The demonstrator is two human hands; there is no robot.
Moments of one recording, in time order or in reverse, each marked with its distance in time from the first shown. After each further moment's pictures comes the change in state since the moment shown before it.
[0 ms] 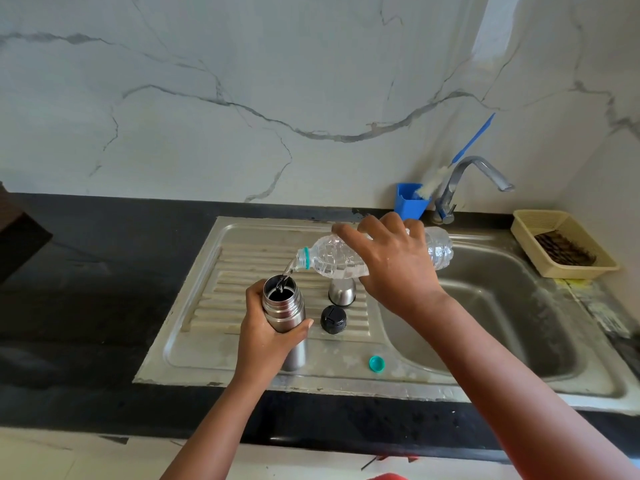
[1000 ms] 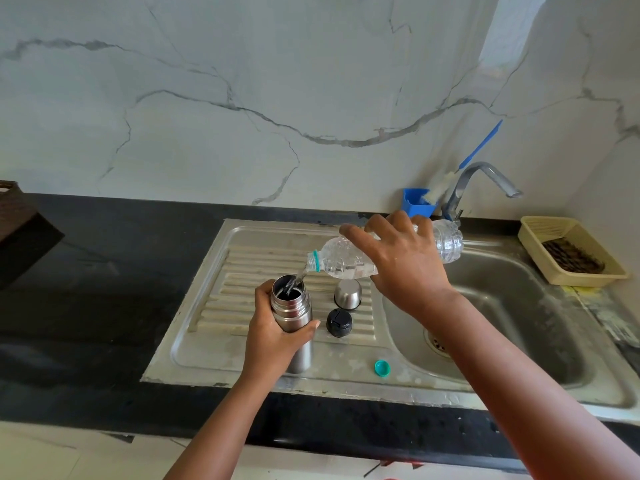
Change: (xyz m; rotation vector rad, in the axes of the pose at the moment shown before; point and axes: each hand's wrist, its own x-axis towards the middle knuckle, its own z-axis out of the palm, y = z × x) left_hand 0.004 -0.001 -0.001 -0.002 -0.020 -0.010; right_hand 0.006 0.005 -0.002 -0.046 -0.037 -0.035
